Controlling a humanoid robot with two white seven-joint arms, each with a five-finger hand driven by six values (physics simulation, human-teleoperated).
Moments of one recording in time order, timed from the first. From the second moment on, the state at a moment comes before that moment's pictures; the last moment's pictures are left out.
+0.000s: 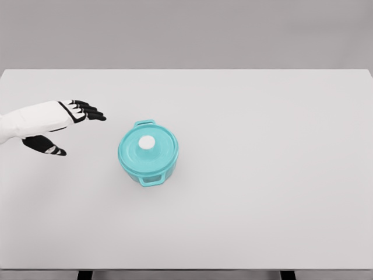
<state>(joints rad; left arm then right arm) -0.36 0.91 -0.30 -1.59 -0.20 -0.61 -0.61 0.05 0.00 0.54 -0.07 0.17 -0.06 0.37</state>
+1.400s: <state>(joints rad) -0.86 0.78 -0.90 -1.69 -0.33 -0.61 -0.61 0.05 0.00 0.54 -0.07 0.17 -0.05 0.36</state>
